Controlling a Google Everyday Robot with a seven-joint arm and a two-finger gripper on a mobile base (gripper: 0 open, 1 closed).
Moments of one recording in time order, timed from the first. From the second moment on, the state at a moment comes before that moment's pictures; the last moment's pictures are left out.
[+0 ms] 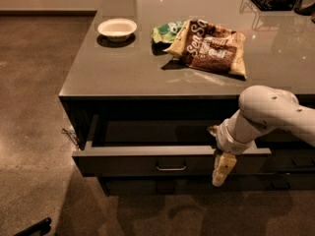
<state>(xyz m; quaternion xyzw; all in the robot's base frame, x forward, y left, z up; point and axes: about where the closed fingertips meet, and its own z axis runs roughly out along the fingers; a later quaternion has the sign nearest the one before) 0.502 -0.196 0.643 -0.66 0.73 0.08 0.15</state>
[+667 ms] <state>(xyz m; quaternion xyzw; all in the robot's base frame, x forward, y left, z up) 0.451 -0.206 0.646 -0.64 0.75 0.08 0.12</state>
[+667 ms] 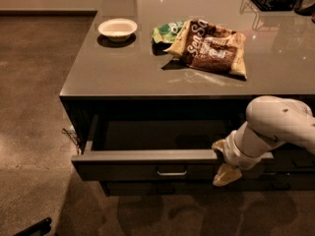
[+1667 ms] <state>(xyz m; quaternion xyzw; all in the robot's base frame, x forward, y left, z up) 0.393 -0.213 0.651 -0.62 0.77 0.10 0.11</state>
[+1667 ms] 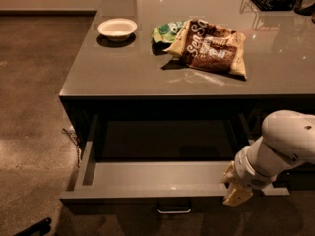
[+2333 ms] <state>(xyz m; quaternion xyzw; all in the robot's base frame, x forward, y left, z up) 0.392 -0.212 0.652 -0.62 0.77 0.10 0.11</state>
